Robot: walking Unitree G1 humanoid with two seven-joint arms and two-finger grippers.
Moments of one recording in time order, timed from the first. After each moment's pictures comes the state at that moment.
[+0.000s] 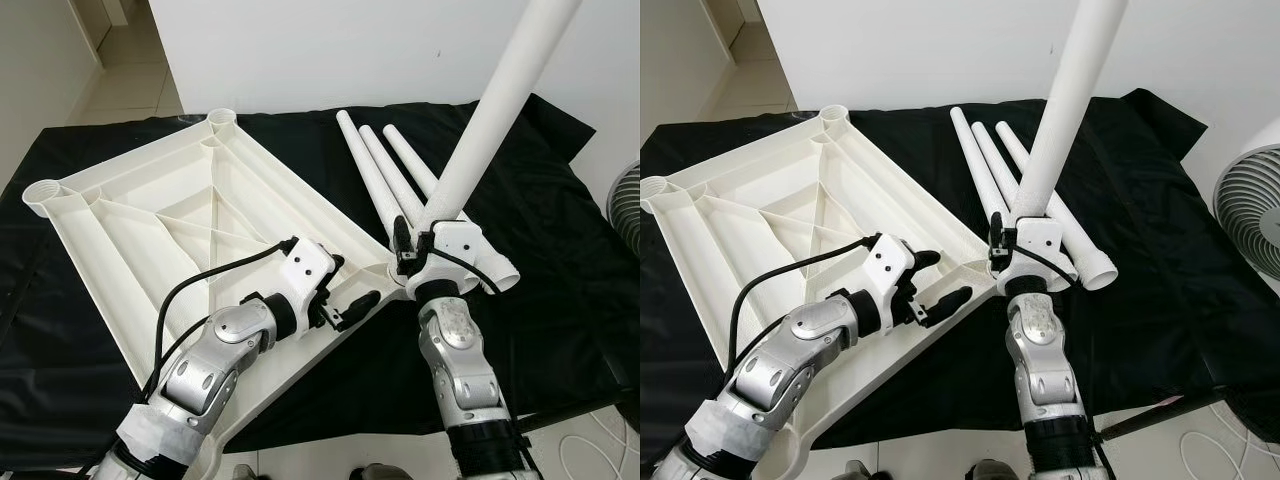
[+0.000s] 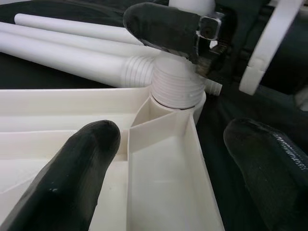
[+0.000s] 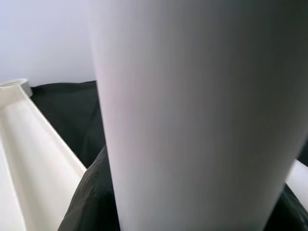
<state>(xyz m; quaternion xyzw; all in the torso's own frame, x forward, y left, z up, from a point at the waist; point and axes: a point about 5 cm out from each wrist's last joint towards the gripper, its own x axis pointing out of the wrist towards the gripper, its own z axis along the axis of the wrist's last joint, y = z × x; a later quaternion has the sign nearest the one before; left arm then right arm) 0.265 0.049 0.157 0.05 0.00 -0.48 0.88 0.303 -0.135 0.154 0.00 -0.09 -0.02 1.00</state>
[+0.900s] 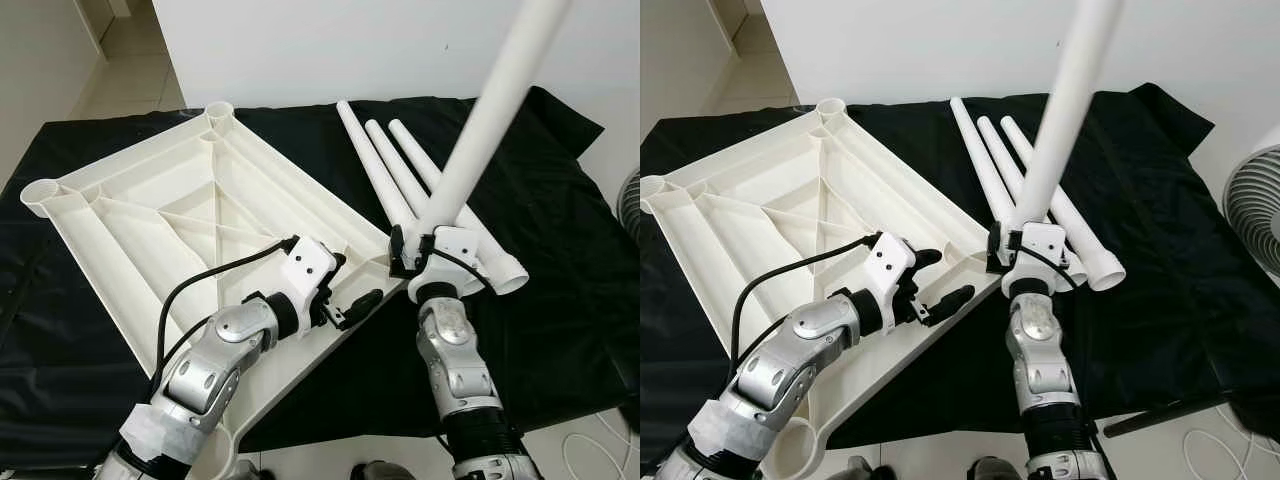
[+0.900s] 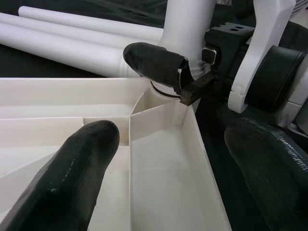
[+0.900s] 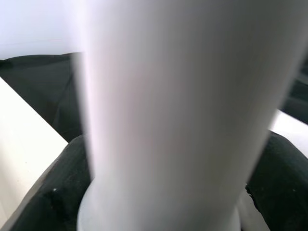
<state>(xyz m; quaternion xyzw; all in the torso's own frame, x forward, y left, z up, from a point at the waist) 0.265 0.047 0.159 0.04 0.00 -0.48 0.88 0.310 -0.146 0.141 0.00 -0.09 -0.05 1.00</state>
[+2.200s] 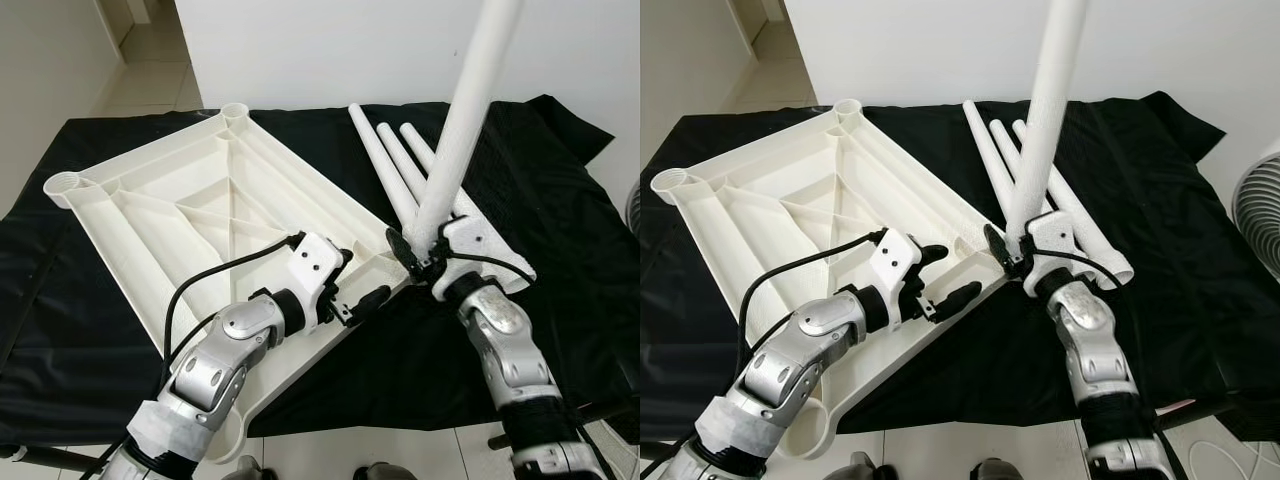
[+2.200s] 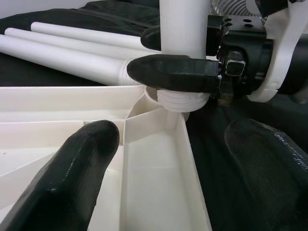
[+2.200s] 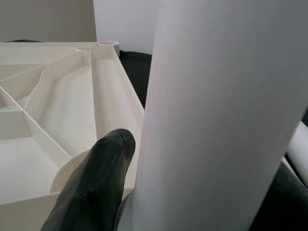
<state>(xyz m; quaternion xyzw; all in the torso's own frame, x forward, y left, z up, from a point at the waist) 0.266 0.040 0.164 0.04 -0.01 -0.48 0.88 0.306 -0.171 0.153 -0.09 -0.09 0.20 0.97</state>
